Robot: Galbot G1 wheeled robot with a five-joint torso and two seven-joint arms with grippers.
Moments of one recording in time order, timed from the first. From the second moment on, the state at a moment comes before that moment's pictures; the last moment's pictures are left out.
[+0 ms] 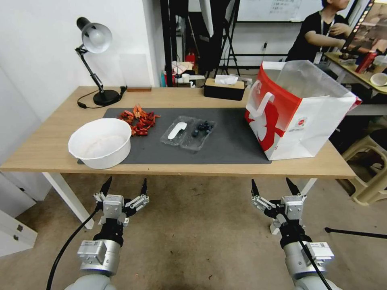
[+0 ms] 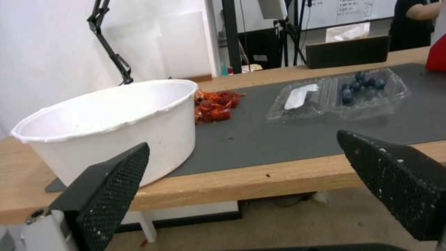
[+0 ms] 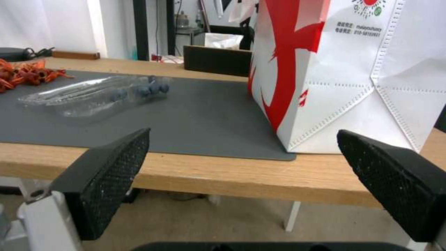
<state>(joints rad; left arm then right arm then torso) 1.80 -1.50 -0.55 -2.30 0.00 0.00 0.00 -1.80 1.50 0.55 2.30 0.00 0.00 0.00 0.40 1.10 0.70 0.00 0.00</state>
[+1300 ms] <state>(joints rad) 1.75 -1.42 -0.53 -2.43 -0.33 0.30 -0.08 -1.72 1.55 0.63 2.37 0.09 -0.22 -0.21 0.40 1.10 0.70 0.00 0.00</state>
